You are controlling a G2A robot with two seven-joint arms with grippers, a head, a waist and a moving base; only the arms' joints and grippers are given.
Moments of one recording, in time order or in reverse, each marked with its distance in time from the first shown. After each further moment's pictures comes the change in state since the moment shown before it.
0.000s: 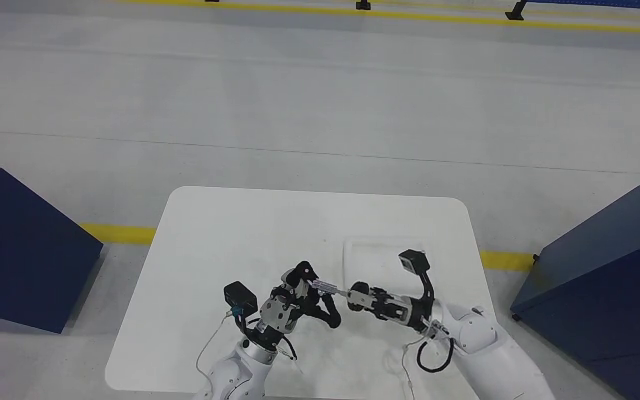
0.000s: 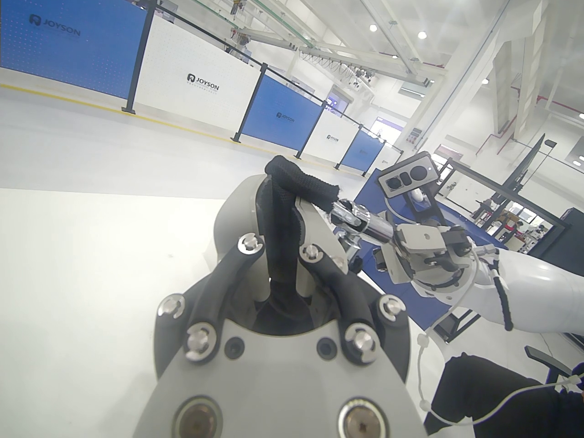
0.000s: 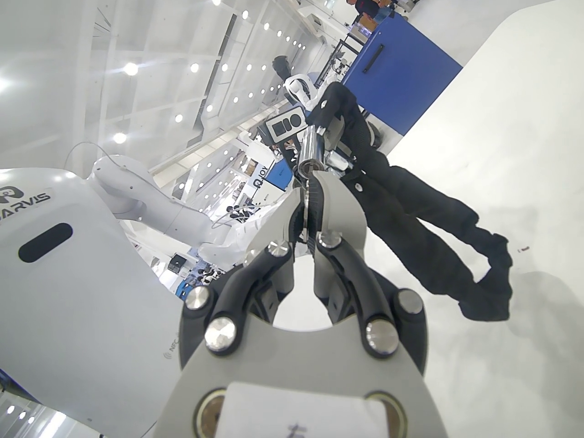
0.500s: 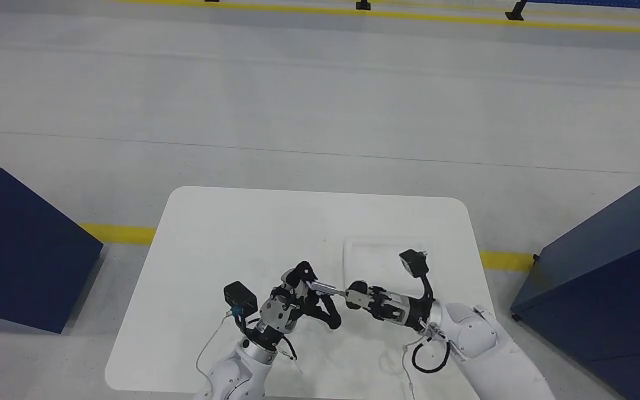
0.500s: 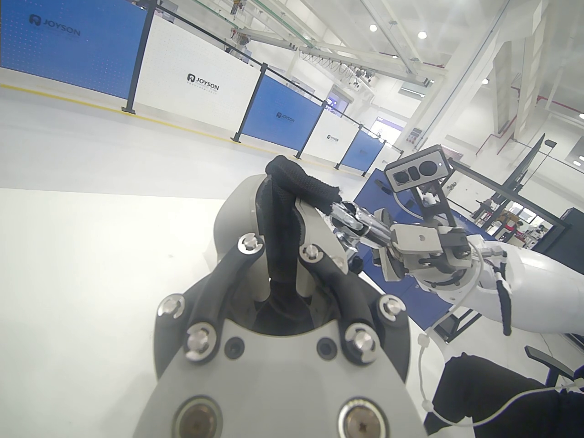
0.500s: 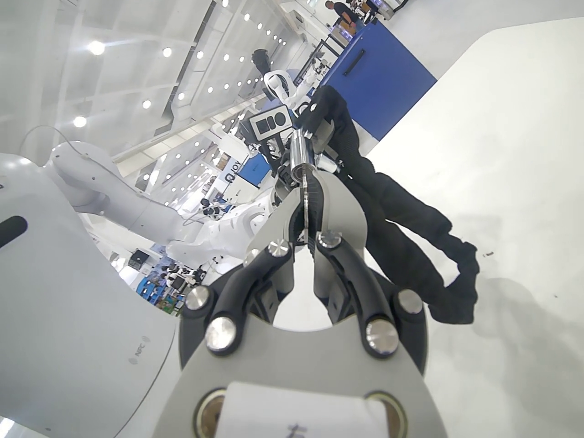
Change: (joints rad) left arm 0.000 0.000 0.000 0.000 0.000 0.000 0.000; right arm -0.036 -0.003 0.038 -0.058 -0.246 -0.018 -0.161
